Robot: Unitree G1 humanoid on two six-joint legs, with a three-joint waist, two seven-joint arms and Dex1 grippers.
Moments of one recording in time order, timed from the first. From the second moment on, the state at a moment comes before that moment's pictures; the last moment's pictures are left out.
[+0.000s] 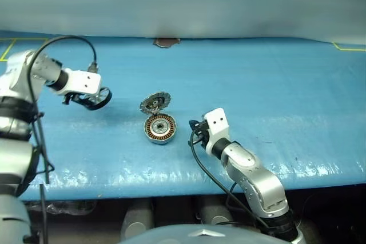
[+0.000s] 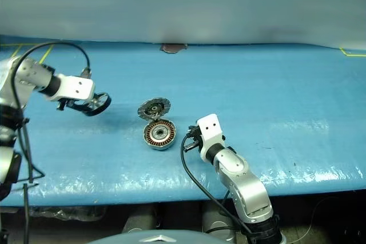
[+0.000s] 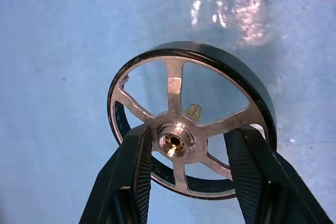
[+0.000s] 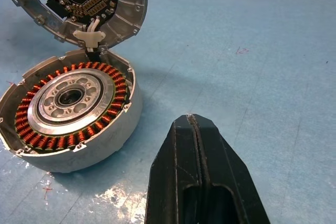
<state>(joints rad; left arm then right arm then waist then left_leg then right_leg) -0.70 1.03 -0.20 0.57 0.23 -0.22 -1.44 -0.02 -0.15 0.25 -0.48 0.17 0.72 0.23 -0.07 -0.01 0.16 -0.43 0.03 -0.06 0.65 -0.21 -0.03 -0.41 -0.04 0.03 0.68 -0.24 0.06</state>
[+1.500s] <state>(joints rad) -0.48 0.83 -0.36 -0.36 -0.12 0.70 -0.95 0.06 -0.24 0.22 -0.16 0.16 0.09 0.50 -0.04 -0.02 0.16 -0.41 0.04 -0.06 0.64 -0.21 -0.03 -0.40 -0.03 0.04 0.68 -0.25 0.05</state>
